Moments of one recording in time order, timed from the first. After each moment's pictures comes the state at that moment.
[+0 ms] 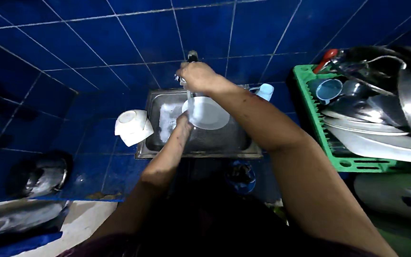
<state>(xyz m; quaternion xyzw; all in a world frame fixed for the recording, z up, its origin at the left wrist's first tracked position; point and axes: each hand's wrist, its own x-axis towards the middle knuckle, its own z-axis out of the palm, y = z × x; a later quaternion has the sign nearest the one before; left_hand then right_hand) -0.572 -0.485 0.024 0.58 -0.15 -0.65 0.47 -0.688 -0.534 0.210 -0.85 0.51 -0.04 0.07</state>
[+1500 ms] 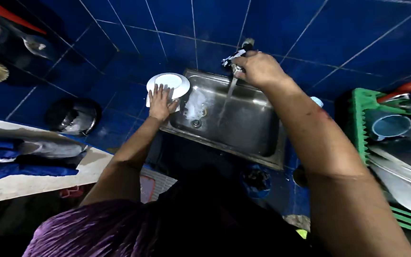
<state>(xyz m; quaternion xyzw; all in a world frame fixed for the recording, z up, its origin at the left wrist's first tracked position) -0.310 -0.502 -0.012 0.64 -0.75 0.00 0.15 -0.694 -0.531 0.202 -0.84 0.53 -0.05 0.05</state>
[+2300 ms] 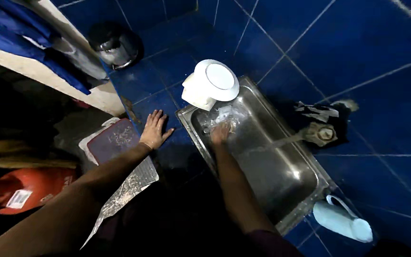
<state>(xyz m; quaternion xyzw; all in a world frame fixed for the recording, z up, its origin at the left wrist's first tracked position) -0.294 -0.308 -0.100 0.83 -0.54 -0.06 0.14 -0.528 -0.519 -0.168 -0.83 0.51 0.00 0.23</state>
